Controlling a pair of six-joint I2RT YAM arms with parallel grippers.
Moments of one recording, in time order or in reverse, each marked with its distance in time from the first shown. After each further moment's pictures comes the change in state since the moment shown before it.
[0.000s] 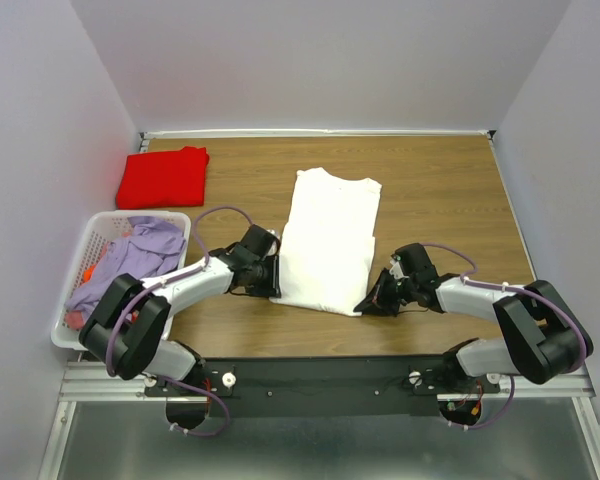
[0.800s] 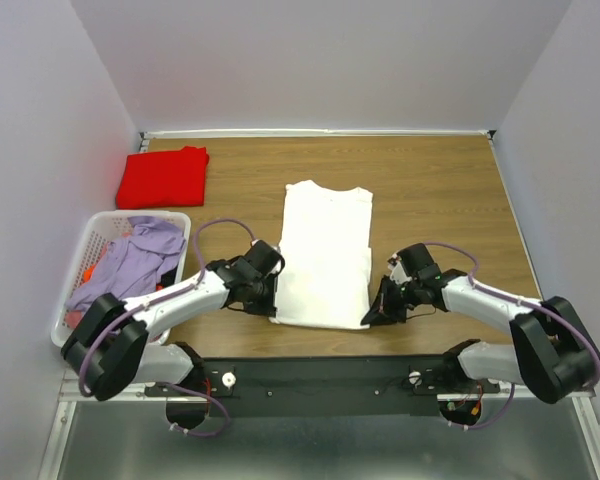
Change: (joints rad) left arm -0.117 -0.101 -0.021 -0.153 -0.051 -0.085; right arm 0.000 -0.077 0.047 -0.266 -0.053 -0.178
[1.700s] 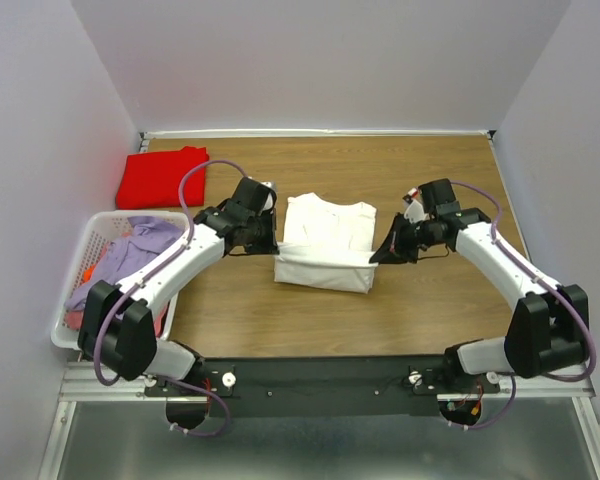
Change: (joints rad) left arm 0.202 0.066 0.403 -0.135 0.029 0.126; right arm -0.191 0.069 0.536 -0.413 -0.028 -0.200
